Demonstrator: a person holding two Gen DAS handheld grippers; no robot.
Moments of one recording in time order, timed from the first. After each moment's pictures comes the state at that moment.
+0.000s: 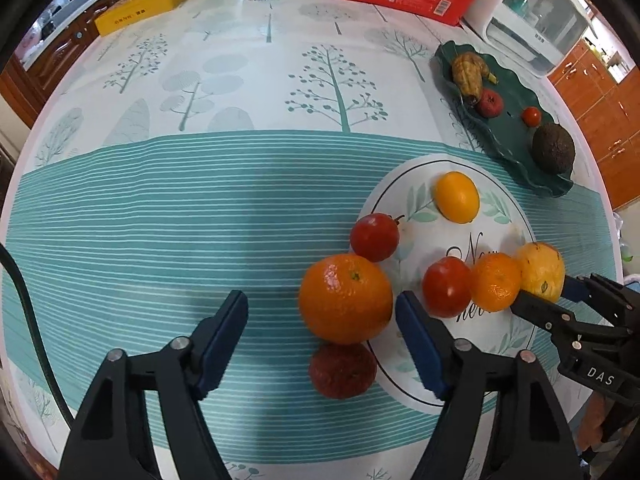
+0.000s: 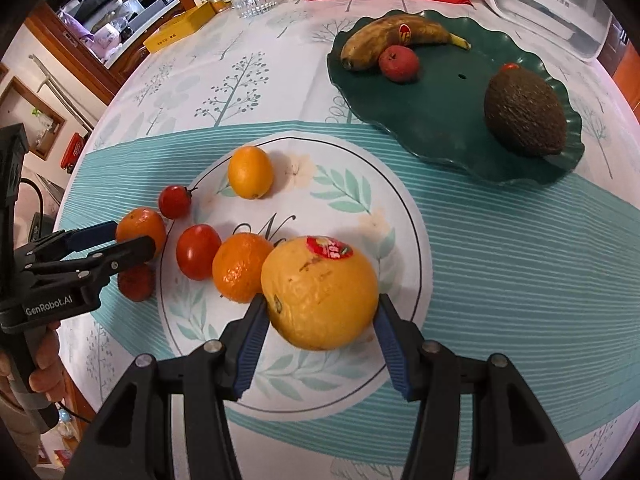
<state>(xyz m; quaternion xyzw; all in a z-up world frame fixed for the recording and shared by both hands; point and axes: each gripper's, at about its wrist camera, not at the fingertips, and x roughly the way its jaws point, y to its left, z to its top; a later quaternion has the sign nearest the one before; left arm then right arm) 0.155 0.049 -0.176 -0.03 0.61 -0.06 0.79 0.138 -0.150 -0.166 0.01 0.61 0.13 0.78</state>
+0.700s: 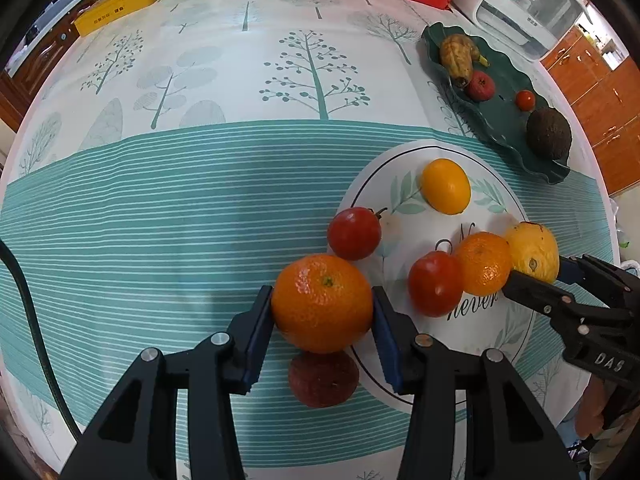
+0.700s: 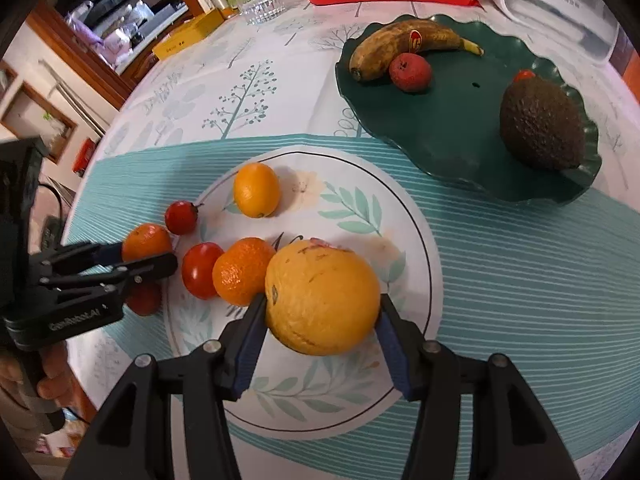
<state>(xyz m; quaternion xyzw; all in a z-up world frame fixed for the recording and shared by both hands) 0.163 0.037 -0.185 -0.03 0.62 -0.08 0.78 0.151 -0.157 -0.170 0.06 0.61 0.16 0.78</state>
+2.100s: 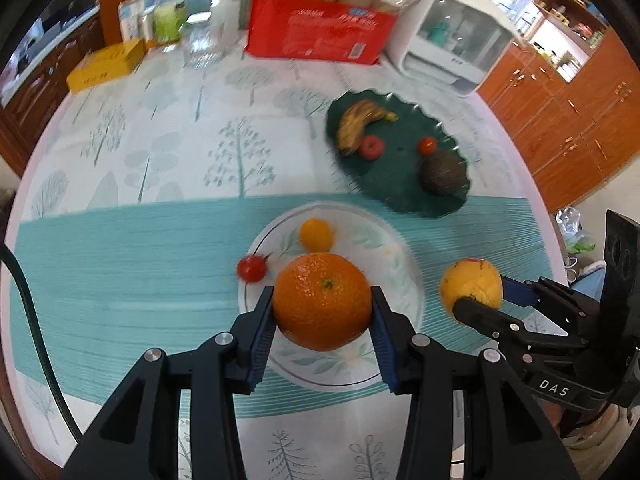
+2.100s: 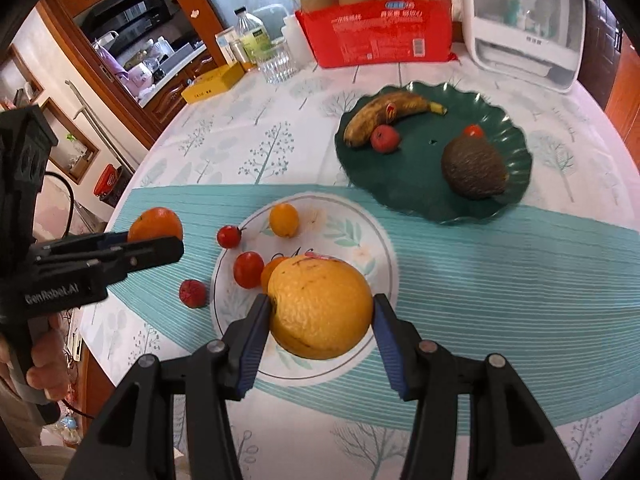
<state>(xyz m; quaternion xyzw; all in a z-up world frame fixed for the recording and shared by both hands) 0.128 -0.006 -0.063 -0.04 0.56 -0.14 0.82 0.104 -0.192 -0.078 0.05 0.53 0.16 0.83</state>
